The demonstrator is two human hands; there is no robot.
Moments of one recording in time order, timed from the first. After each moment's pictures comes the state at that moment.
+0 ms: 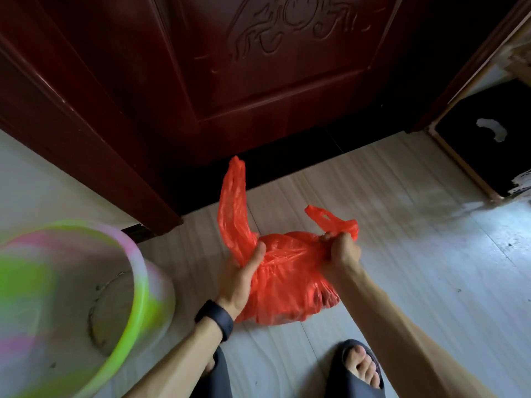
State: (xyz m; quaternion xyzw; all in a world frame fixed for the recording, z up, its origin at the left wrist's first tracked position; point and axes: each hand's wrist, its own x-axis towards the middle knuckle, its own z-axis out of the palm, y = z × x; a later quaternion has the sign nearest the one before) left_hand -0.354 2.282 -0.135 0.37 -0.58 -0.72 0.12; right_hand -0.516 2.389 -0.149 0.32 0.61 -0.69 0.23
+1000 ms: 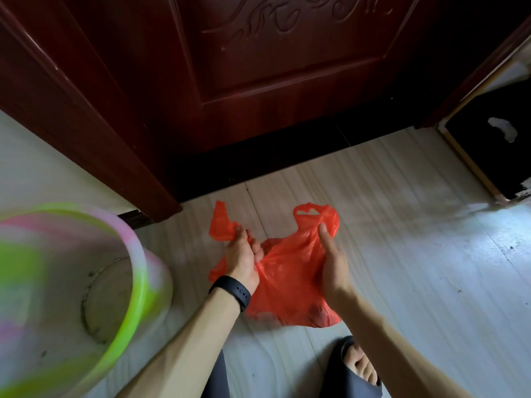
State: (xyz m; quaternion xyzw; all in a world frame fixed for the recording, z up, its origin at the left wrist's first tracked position) left_hand -0.398 2.269 -0.156 0.56 -0.25 -0.77 0.16; right_hand -0.475 2.405 -0.152 0.04 0.68 -0.61 0.40
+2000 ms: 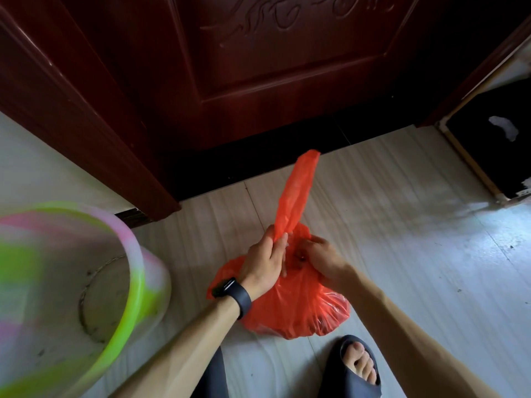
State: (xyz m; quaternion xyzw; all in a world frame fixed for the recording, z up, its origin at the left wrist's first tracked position) left_hand -0.387 2.286 -0.160 0.29 -0.76 -0.58 0.05; right_hand -0.494 2.388 -0.154 0.00 0.72 -0.50 0.49
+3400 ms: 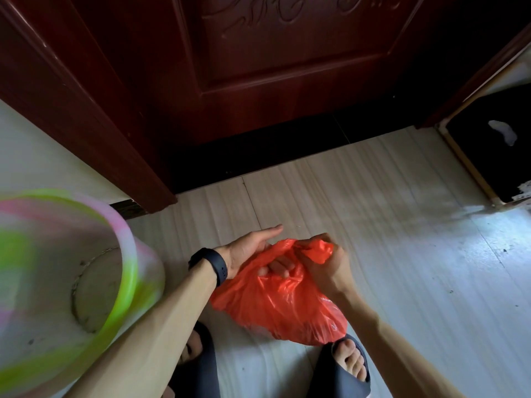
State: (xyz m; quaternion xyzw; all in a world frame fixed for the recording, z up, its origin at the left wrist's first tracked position) left_hand -0.394 2.244 -0.142 0.27 -0.43 -0.79 -0.34; right_hand -0.485 2.422 -0.164 -0.20 0.86 -0.42 0.23
